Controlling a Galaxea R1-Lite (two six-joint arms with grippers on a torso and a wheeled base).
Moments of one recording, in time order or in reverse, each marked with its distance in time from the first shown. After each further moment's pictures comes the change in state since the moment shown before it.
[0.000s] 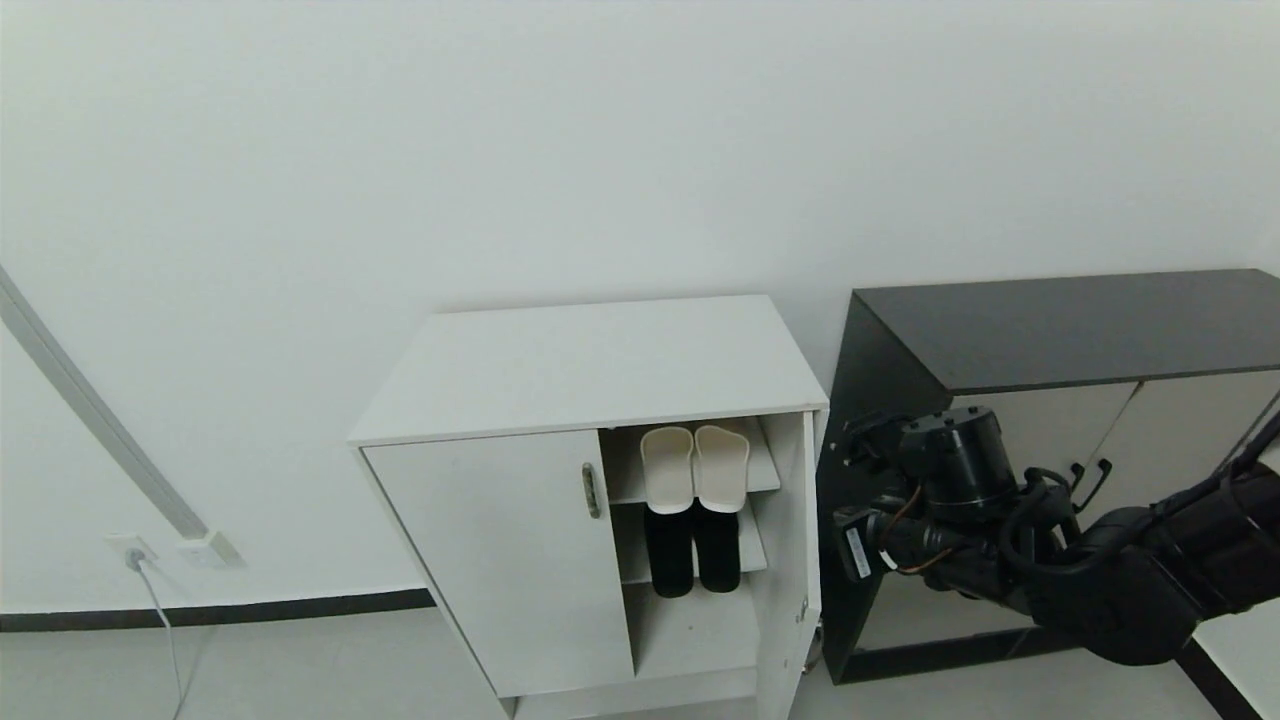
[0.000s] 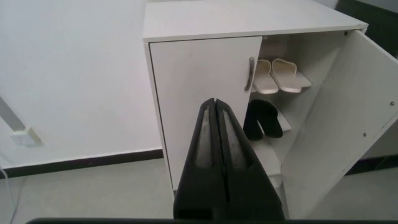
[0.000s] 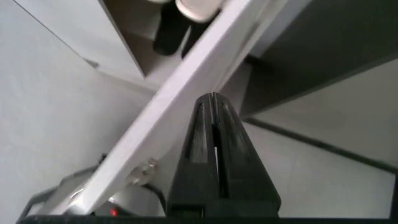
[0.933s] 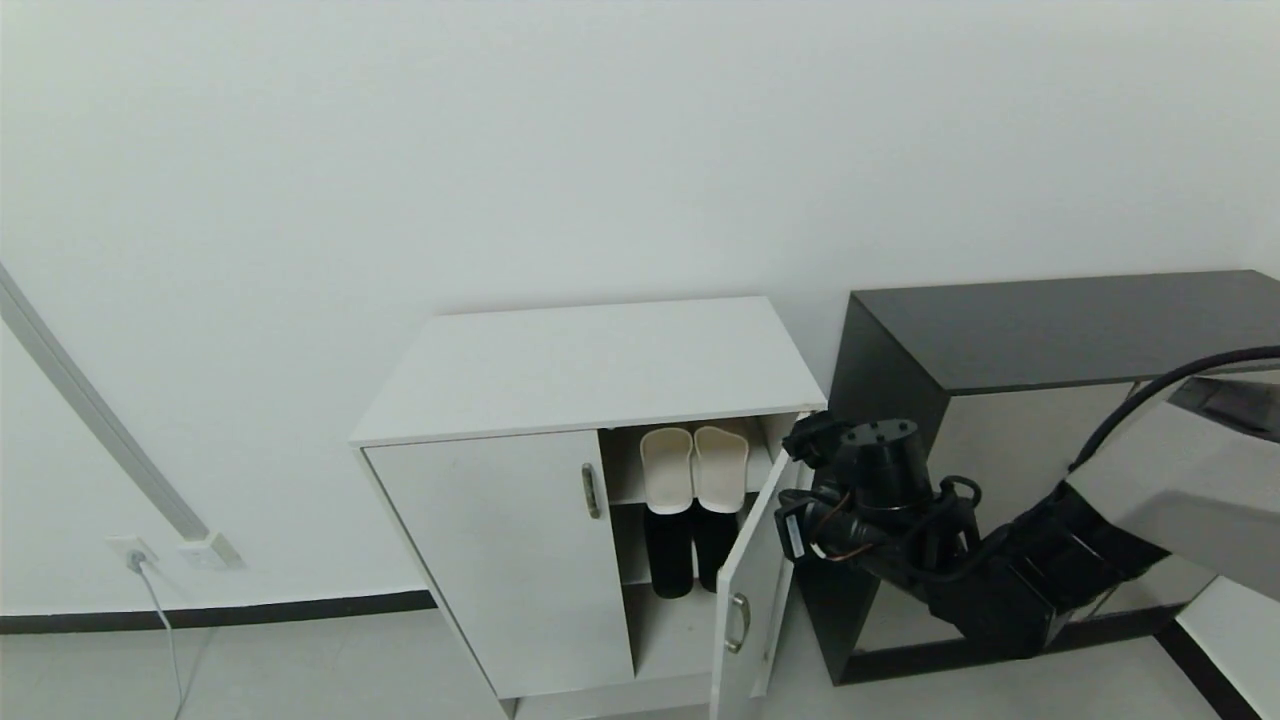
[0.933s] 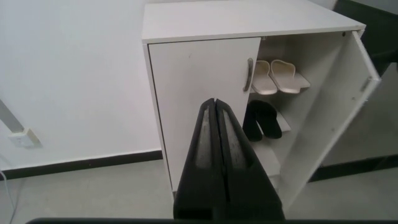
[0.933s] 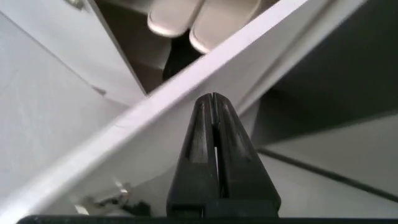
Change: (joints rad) left arm 0.000 0.000 0.000 0.000 0.000 -0.001; right arm 0.027 0.227 -0.120 -0.261 0.014 0.012
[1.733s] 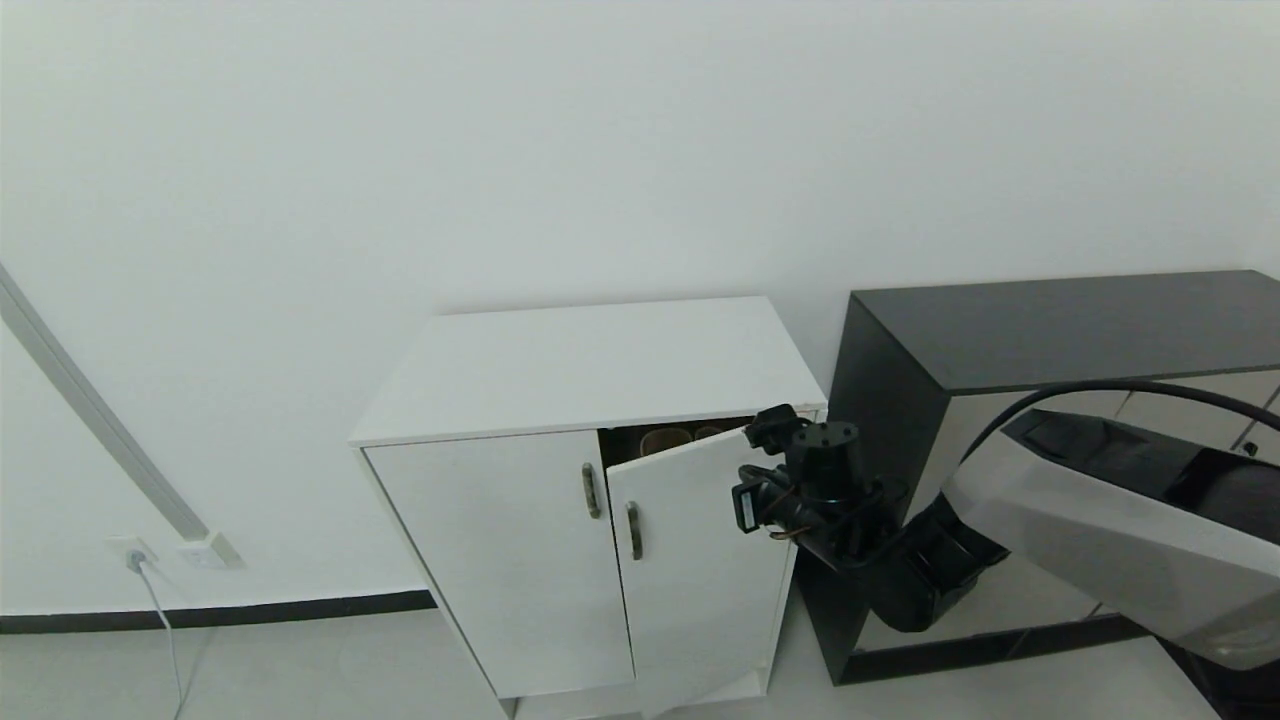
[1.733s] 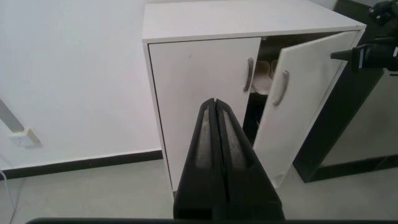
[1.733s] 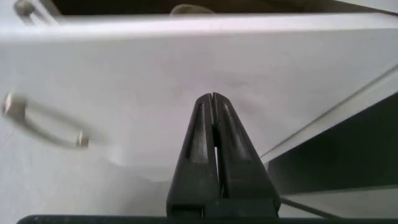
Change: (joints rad) left arm 0.000 0.000 0.000 0.000 0.000 0.000; right arm -0.008 0.244 -0.253 -0.136 0.002 0.019
